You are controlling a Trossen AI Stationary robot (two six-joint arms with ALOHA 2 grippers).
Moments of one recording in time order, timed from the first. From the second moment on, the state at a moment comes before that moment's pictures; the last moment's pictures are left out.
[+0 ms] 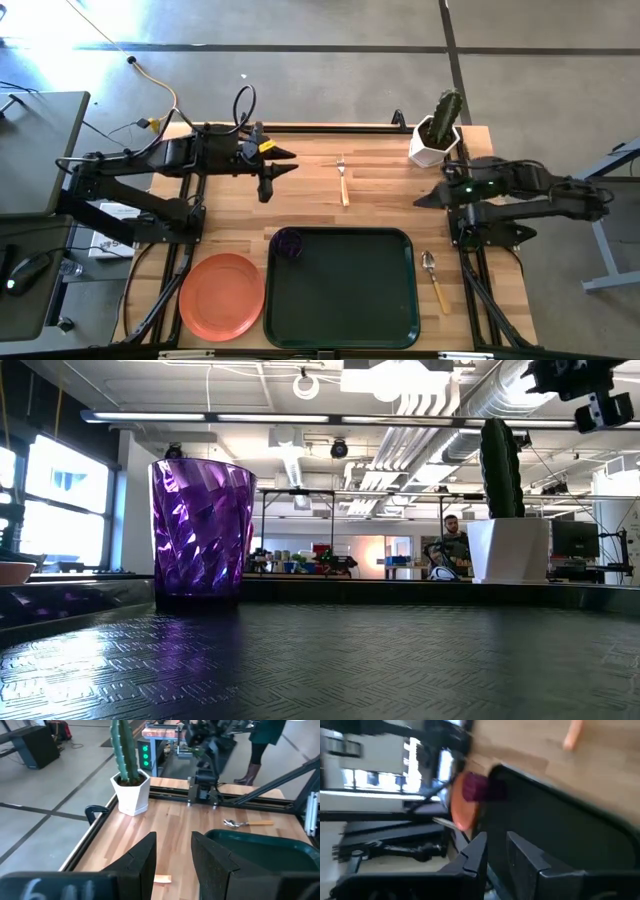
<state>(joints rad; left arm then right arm) 0.09 1.14 1.25 -0.44 -0.15 -0.01 -0.03 0.54 0.76 -0.71 -0.14 1.30</state>
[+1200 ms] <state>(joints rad) 0.11 1.14 1.25 -0.44 -0.18 -0.03 0.65 1.13 0.90 -1.07 -0.21 1.76</state>
